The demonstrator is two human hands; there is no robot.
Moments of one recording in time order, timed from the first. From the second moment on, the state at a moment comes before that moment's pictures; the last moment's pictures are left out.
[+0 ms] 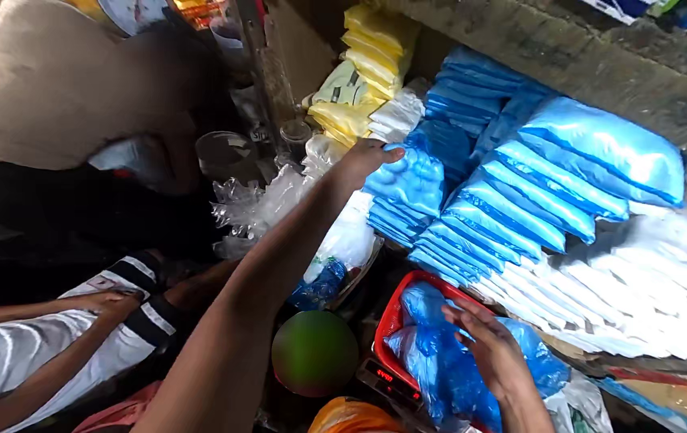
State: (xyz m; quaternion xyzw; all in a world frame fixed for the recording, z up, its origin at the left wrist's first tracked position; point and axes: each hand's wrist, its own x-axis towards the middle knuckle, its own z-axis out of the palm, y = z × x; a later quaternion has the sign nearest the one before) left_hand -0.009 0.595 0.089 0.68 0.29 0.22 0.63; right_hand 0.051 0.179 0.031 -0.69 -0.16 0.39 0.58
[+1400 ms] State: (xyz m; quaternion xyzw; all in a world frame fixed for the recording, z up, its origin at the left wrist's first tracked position) left_hand 0.087 0.550 0.040 0.97 0.15 0.14 0.10; right_hand 0.005 0.094 -0.021 -0.70 -0.10 0.45 0.55
